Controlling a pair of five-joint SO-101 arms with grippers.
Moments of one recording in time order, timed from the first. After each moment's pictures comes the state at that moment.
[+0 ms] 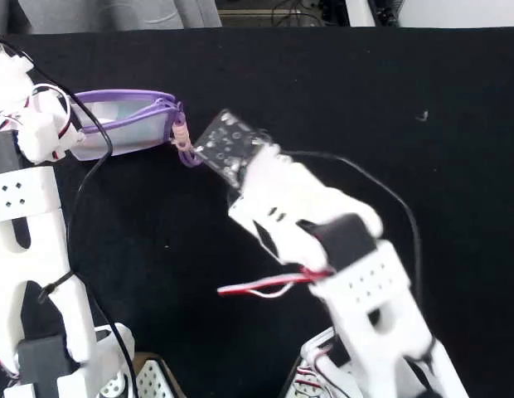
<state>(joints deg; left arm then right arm) -17.3 -21.9 -4.4 77.6 14.0 -29.3 -45.2 29.0 63.5 24.3</state>
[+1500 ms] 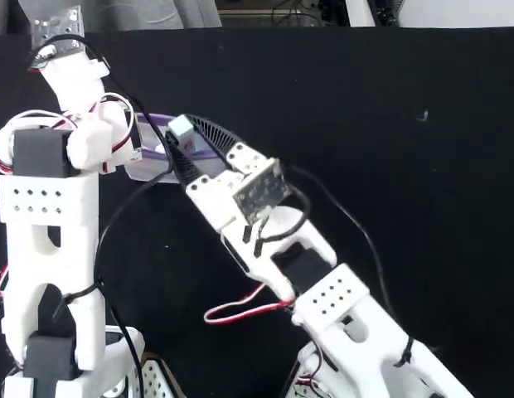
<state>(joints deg) -2.5 -21.8 -12.0 90.9 14.0 -37.1 -47.5 64.3 -11.2 10.4</state>
